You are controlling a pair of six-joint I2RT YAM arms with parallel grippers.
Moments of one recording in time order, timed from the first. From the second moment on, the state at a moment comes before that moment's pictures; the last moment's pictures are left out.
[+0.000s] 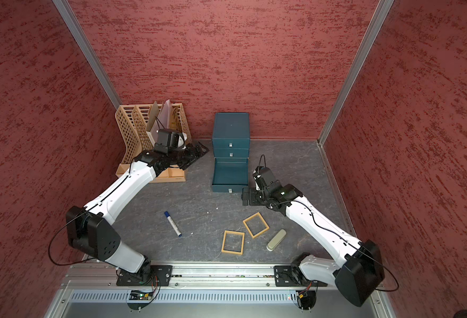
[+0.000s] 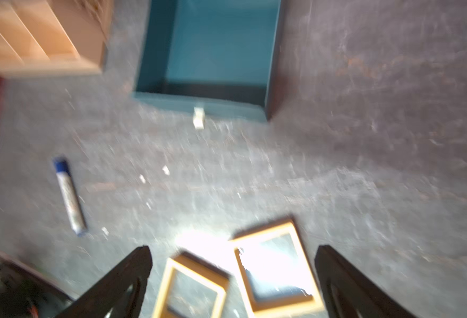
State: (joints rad) left arm -0.36 1.55 1.44 -0.57 0.28 -0.81; right arm 0.59 1.23 1.03 -0.81 -0.03 0.44
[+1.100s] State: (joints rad) left arm -0.58 1.47 1.24 -0.59 0.26 -0.85; right arm 0.53 1.39 0.87 -0.89 -0.01 0.49
